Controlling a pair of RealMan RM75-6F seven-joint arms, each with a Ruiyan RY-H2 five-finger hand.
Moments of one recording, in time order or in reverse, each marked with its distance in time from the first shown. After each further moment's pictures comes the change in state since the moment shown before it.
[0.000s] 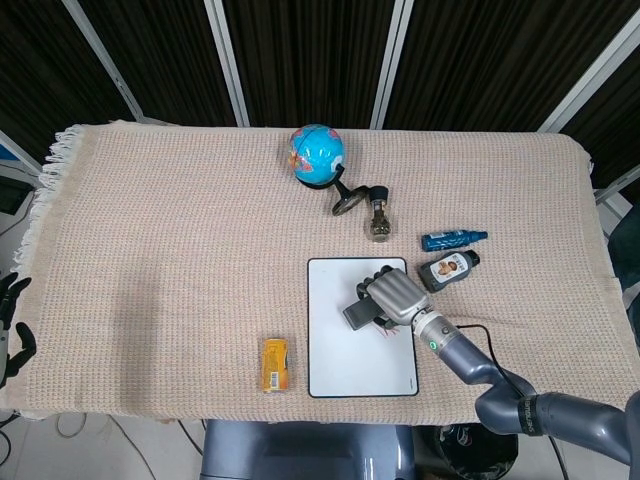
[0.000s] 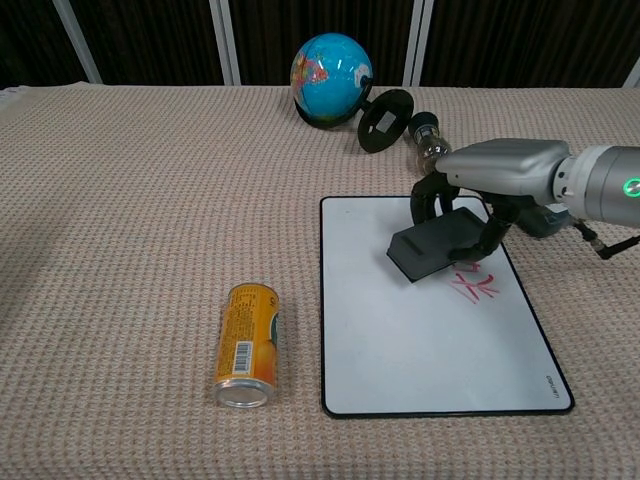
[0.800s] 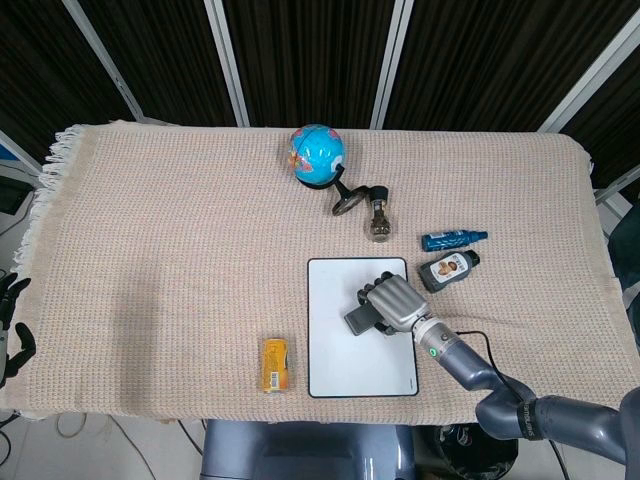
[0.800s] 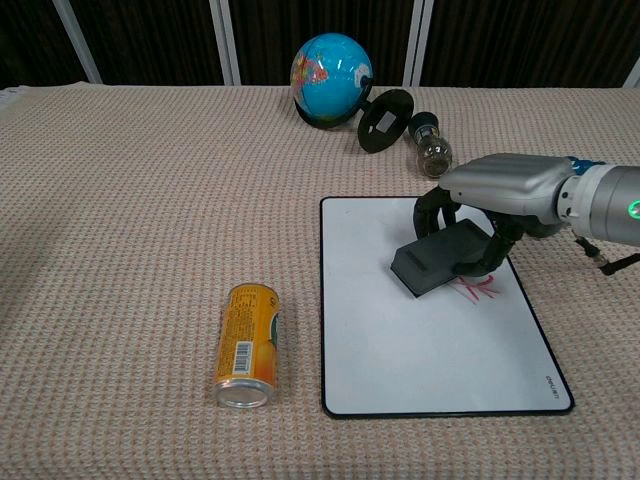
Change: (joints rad) left arm 0.001 0.004 0.001 -0.005 -0.002 0.000 -0.002; right arm -0.004 0.003 -0.059 -0.017 0.001 0.024 -0.023
